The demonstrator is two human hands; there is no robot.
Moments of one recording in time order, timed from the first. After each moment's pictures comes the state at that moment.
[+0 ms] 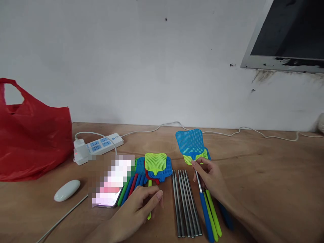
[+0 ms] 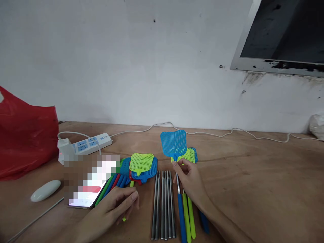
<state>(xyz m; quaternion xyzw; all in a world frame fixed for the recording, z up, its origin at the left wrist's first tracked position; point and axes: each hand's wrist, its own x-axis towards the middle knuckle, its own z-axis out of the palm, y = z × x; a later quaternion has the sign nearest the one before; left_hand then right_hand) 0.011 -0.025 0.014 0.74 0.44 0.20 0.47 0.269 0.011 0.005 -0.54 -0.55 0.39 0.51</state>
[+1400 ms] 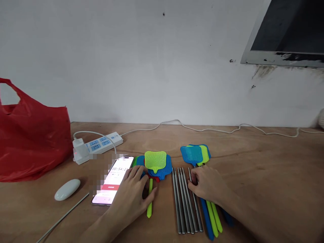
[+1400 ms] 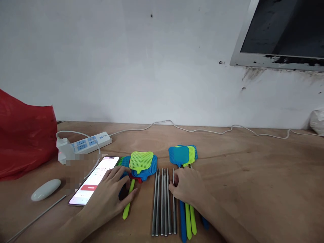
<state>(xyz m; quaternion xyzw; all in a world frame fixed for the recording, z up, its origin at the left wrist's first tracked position) 0.002 -0.005 0.006 0.86 0.47 0.19 -0.02 0.270 0.002 0.006 -0.65 -0.75 0.05 0.12</state>
